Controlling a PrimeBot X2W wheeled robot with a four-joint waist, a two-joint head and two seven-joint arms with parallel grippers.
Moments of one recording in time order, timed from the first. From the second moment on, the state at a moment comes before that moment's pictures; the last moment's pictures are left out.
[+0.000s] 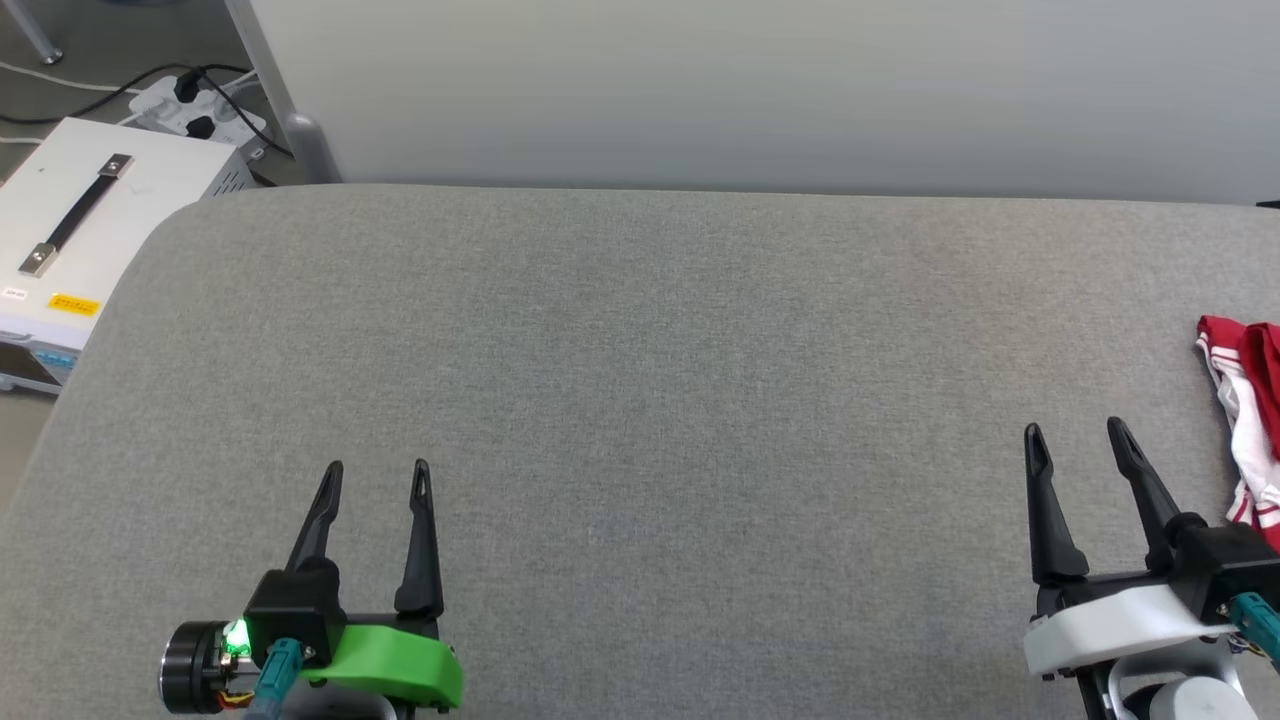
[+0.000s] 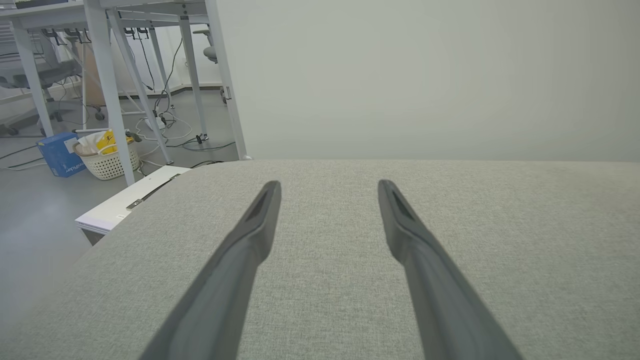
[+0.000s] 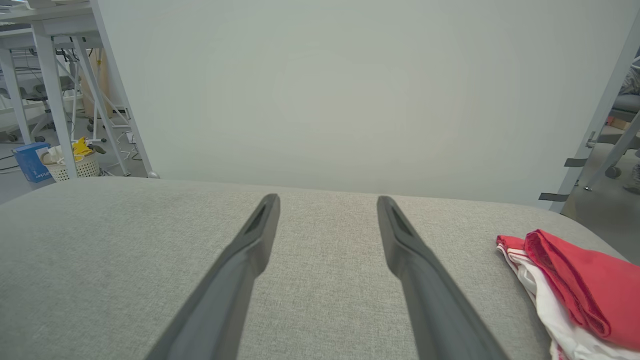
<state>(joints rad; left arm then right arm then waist) 0.04 0.06 -0.02 0.04 -0.05 0.00 -0.26 -0.01 -0.07 -0.05 0.04 0.09 0.13 -0.26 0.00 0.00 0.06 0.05</state>
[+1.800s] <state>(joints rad) 0.09 0.06 -0.02 0.05 -0.06 -0.02 -0.23 0.12 -0.05 -0.04 0.00 0.09 0.13 -0.23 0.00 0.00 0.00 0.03</state>
